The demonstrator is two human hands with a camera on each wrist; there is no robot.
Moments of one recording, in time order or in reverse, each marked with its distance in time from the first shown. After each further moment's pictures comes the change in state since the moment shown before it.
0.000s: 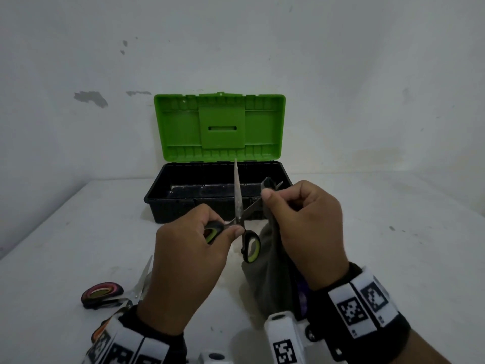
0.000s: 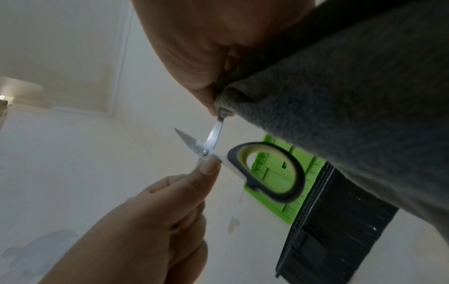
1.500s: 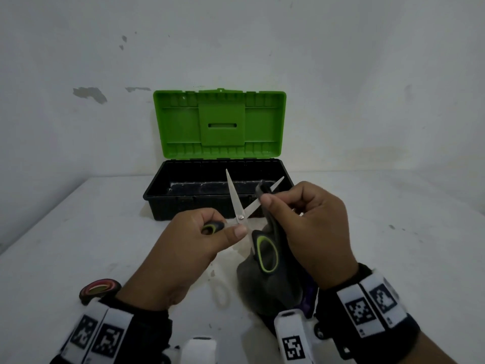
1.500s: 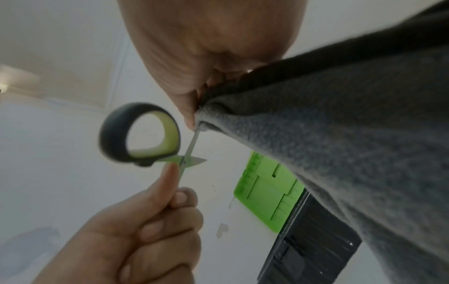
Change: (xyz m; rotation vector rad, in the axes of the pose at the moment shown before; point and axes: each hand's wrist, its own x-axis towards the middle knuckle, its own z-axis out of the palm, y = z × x) left_hand 0.014 0.000 -0.006 -0.533 -0.395 -0.488; right_hand 0.000 0.008 -0.011 0.097 -0.143 -0.072
